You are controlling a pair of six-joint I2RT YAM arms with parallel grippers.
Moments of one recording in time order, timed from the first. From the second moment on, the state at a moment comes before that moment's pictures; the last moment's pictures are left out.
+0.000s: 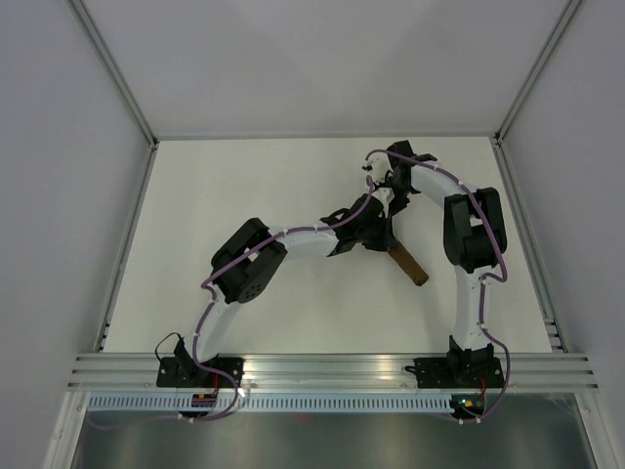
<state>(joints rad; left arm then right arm) -0.90 2.24 1.55 0.05 0.13 -0.59 0.24 2.19 1.68 -0.77 -0.25 -0.30</state>
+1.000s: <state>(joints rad) -0.86 2.20 1.47 -0.04 0.25 -0.61 0.20 2.05 1.46 -0.65 -0.31 -0.21</state>
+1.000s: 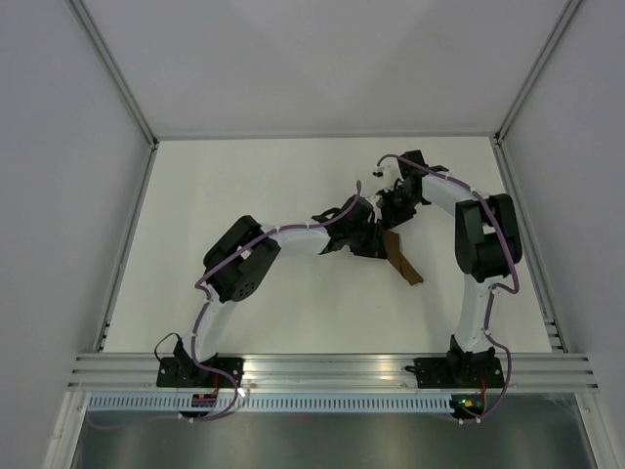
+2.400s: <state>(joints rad) -0.84 2.28 1.75 -0.35 0.17 -0.61 0.16 2.01 1.38 -0.58 -0.31 -0.22</state>
